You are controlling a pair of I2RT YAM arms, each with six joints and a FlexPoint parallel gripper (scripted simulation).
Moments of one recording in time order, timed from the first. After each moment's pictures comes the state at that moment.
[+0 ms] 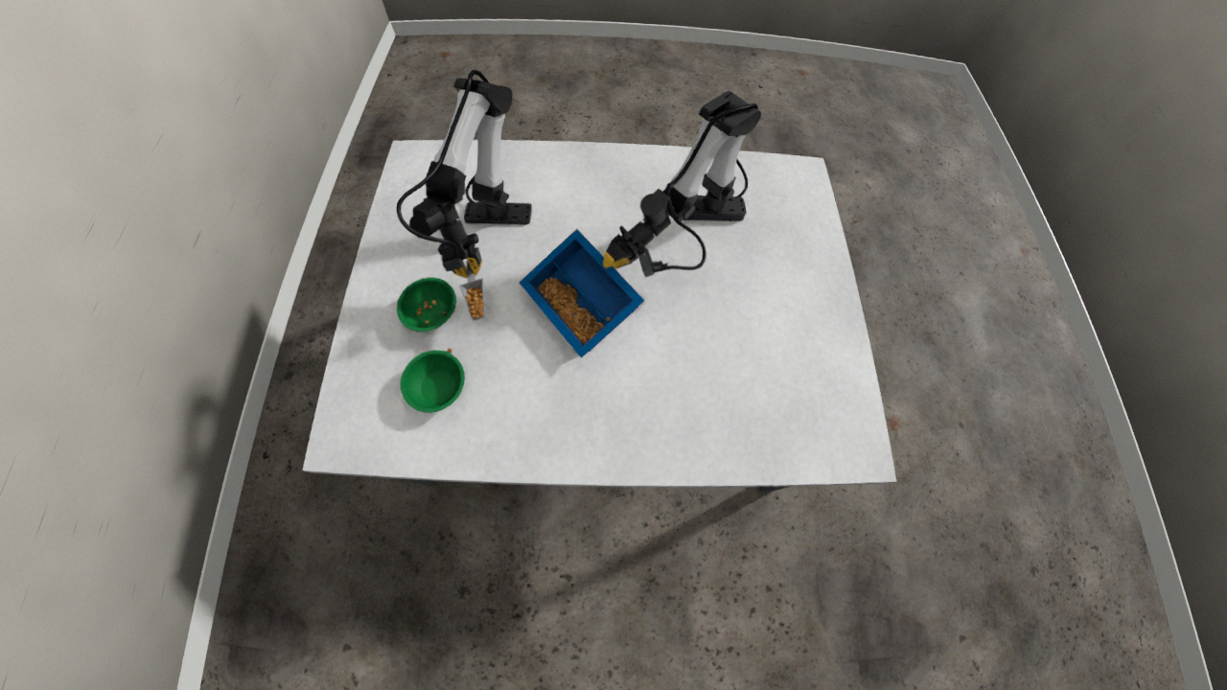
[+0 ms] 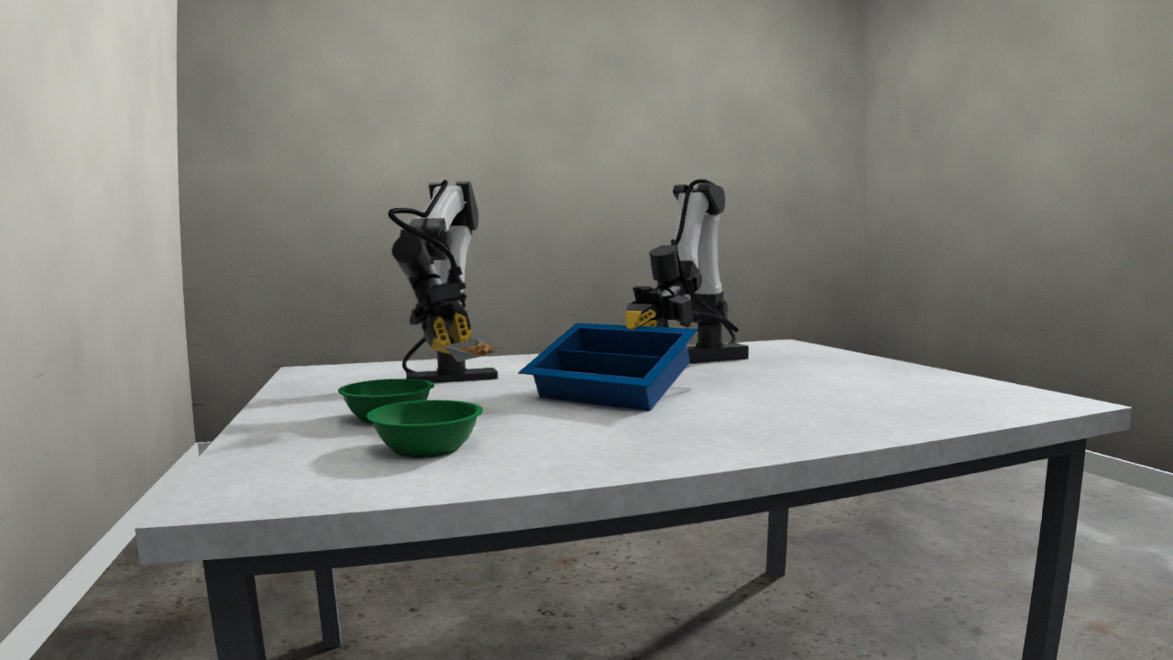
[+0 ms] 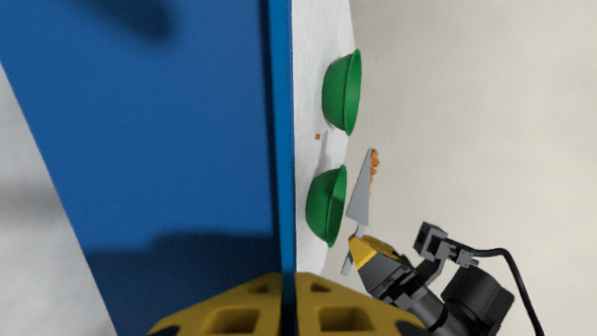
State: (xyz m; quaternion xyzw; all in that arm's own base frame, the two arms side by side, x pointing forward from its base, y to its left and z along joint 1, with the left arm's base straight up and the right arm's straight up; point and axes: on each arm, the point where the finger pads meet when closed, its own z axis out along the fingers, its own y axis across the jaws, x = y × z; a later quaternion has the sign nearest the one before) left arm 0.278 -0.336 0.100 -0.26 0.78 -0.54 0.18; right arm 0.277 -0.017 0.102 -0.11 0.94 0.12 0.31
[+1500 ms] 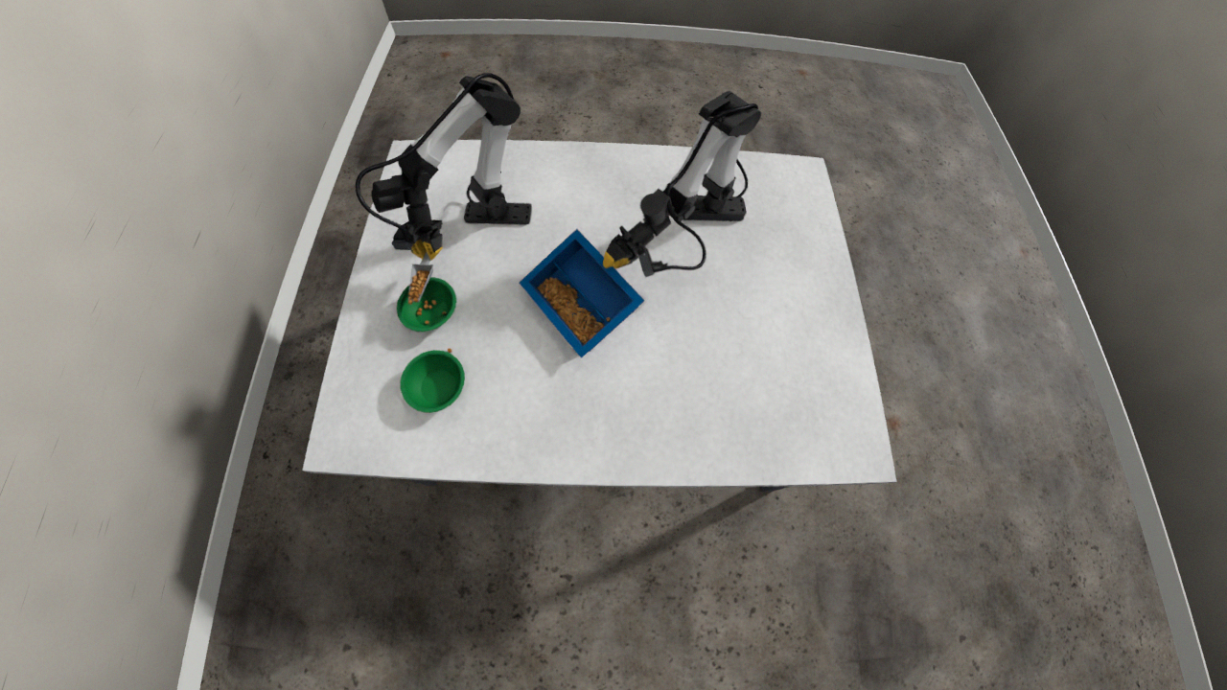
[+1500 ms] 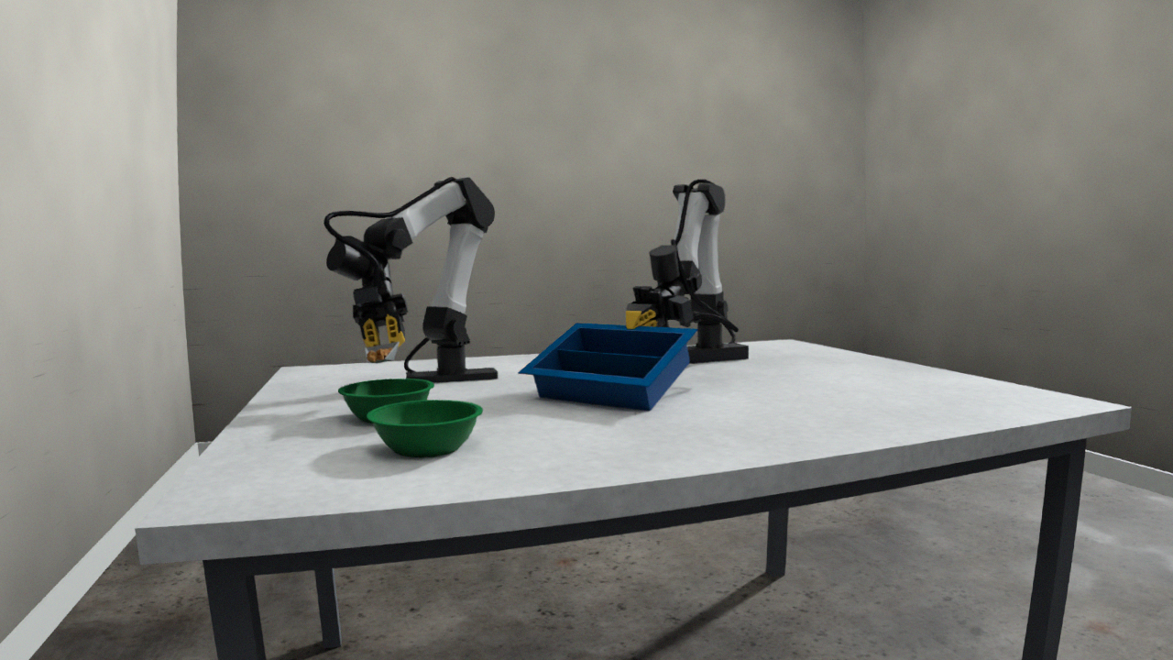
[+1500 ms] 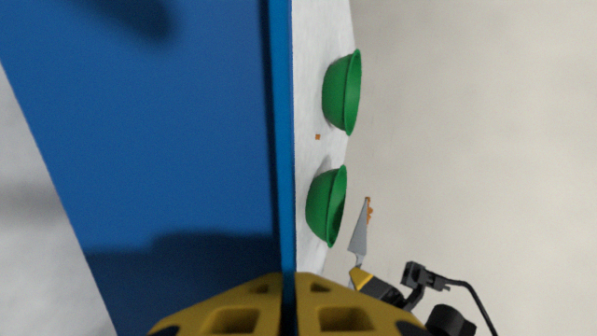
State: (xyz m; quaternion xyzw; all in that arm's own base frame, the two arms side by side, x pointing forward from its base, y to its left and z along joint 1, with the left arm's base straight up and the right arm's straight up) left arm 0.278 -0.336 0.100 -0.26 0.78 -0.54 0.18; right arm 0.226 -0.140 0.099 0.07 0.95 0.07 0.31
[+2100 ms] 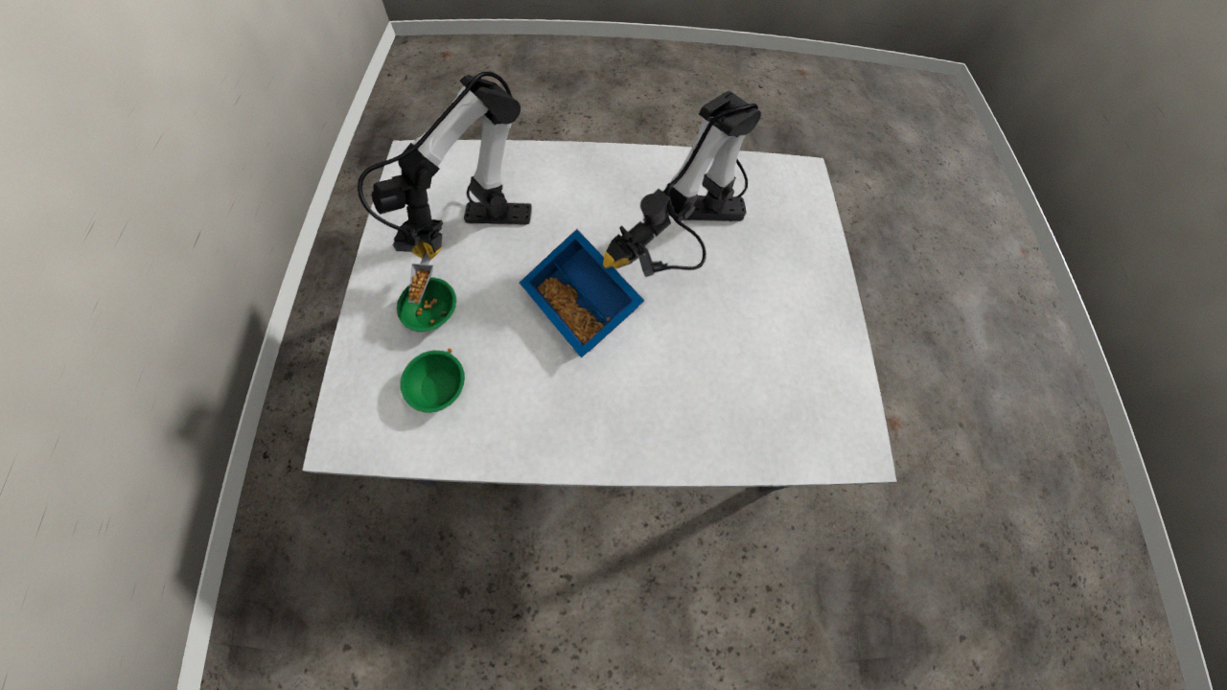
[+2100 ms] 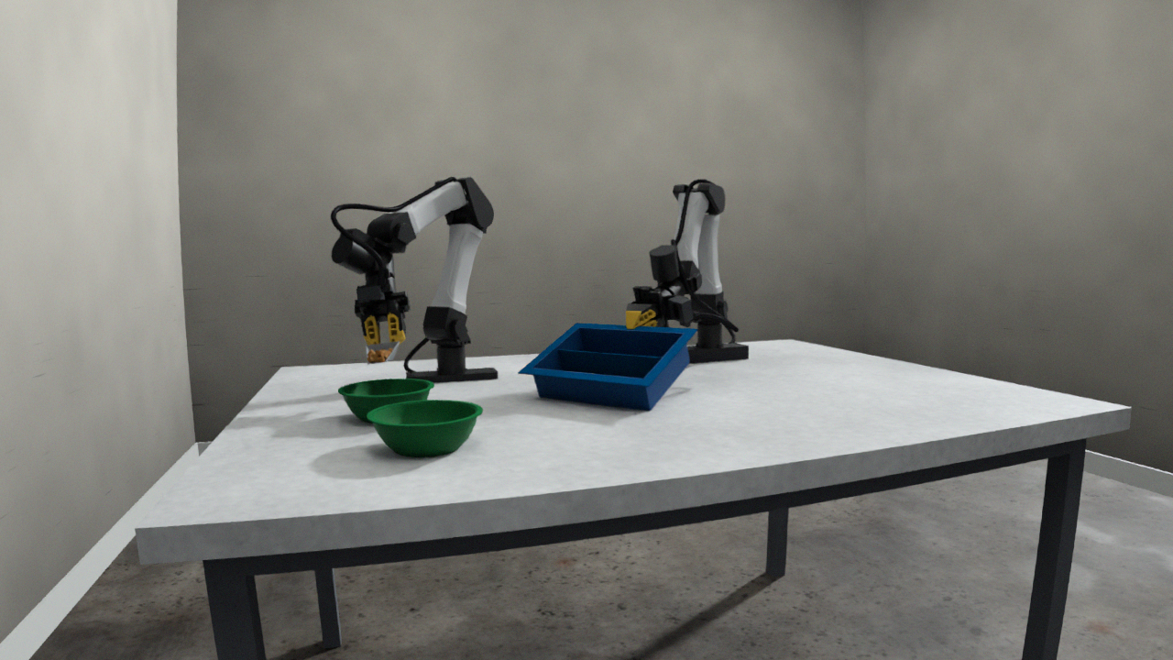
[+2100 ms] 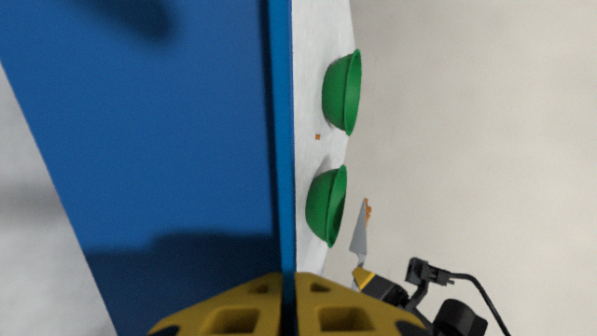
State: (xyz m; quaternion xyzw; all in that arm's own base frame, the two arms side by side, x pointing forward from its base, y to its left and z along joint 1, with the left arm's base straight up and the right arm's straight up) left arm 0.278 -0.336 0.100 -0.26 0.78 -0.54 0.18; right arm 0.227 -0.140 0.104 0.07 0.96 0.04 0.28
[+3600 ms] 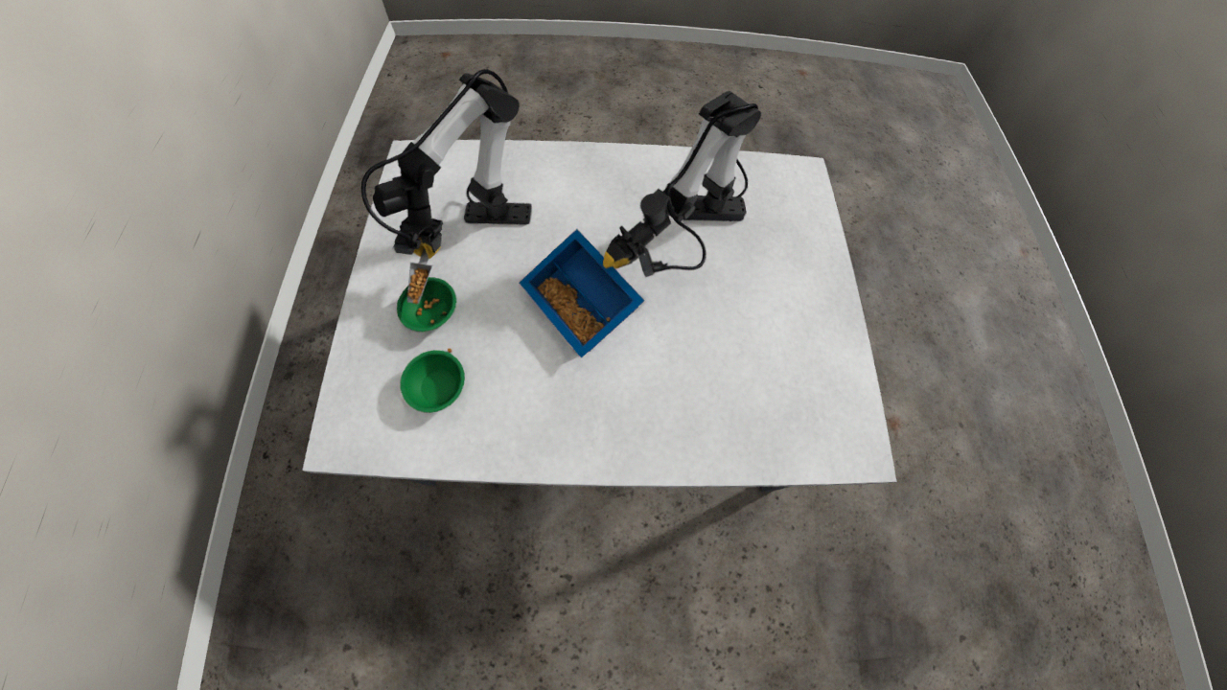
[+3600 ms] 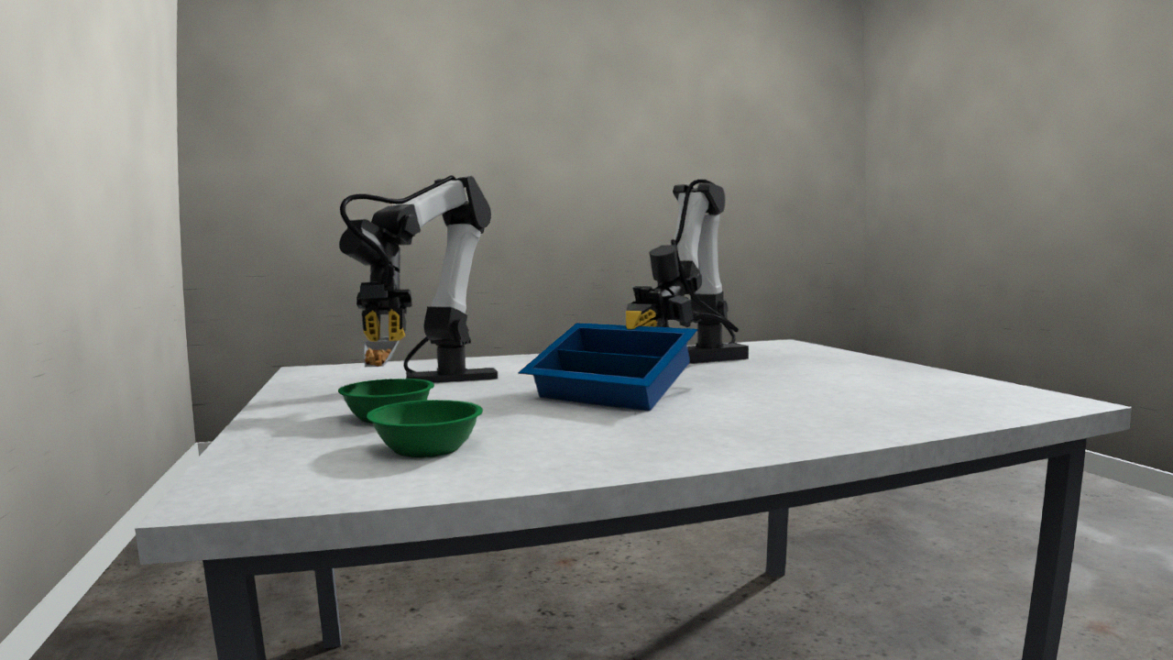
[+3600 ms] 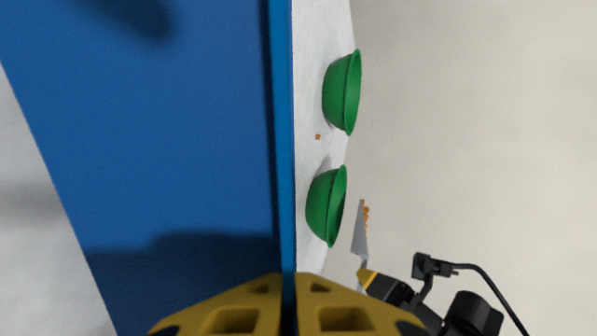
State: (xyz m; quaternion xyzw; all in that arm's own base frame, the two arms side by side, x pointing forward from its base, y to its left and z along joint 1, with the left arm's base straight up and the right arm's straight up) left arm 0.278 -0.336 0.100 -0.26 0.78 -0.54 0.18; right arm 0.227 -0.141 0.111 0.06 0.97 -0.01 0.23
